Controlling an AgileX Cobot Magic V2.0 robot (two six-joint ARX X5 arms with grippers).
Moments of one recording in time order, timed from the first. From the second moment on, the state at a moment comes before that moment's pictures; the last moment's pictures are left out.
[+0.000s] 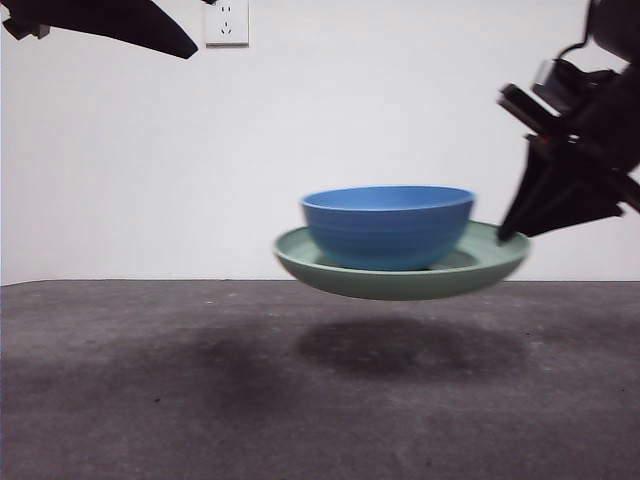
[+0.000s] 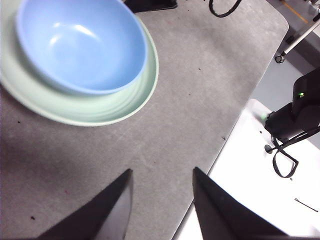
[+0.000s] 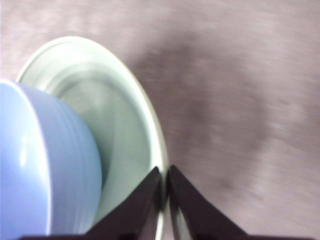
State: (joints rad) left arm -0.66 0.98 0.92 -0.62 0.48 -0.07; right arm 0.17 1.41 0.86 -0.28 -0.51 0.34
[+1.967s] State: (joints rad) left arm -0.66 0.98 0.92 -0.62 0.48 -0.07; right arm 0.40 1.38 0.88 -0.23 -0.34 0.42
